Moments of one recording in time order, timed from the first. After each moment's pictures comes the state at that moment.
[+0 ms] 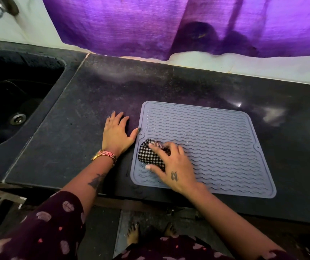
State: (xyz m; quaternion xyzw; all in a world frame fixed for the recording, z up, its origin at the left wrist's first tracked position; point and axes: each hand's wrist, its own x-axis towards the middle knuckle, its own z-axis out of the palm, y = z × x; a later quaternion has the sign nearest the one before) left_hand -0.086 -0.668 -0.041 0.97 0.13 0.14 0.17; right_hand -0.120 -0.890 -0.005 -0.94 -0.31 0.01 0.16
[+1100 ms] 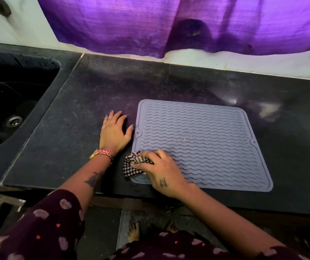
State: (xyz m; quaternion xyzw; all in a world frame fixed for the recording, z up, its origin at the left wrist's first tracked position) left_hand -0.085 -0.667 -0.038 0.97 0.11 0.14 0.19; right_hand -0.140 -0.876 0.004 -0.88 -0.43 0.05 0.18
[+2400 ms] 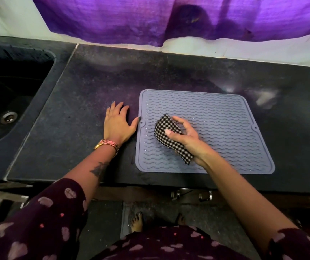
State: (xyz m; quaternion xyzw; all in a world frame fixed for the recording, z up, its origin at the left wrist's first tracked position) left_hand -0.084 -0.665 -0.041 0.97 0.11 0.12 0.19; right_hand -0.101 -0.898 0.022 -0.69 0.00 0.27 0.67
